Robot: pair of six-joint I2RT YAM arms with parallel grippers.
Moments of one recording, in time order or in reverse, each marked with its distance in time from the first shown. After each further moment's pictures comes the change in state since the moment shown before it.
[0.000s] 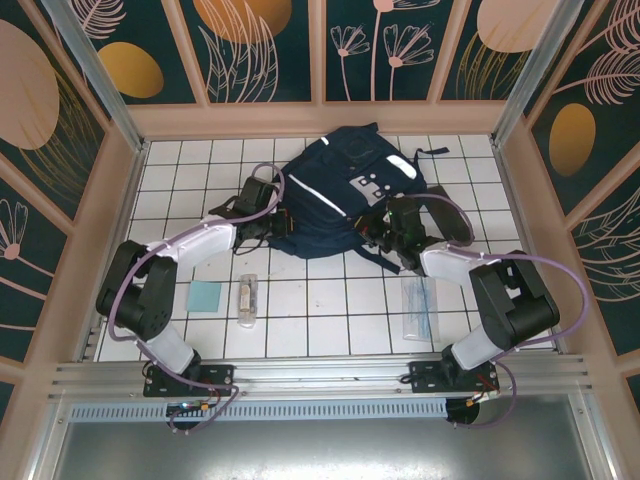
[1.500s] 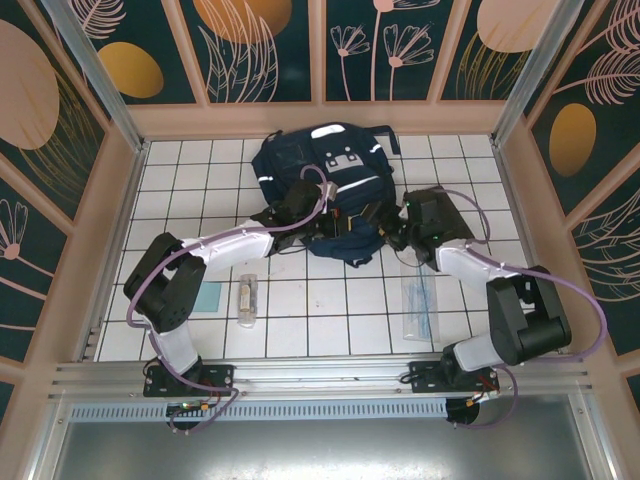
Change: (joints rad) left arm -0.273 0.102 0.103 0.286 0.180 -0.253; right arm -0.089 -0.086 0.014 -0.153 -0.097 0.024
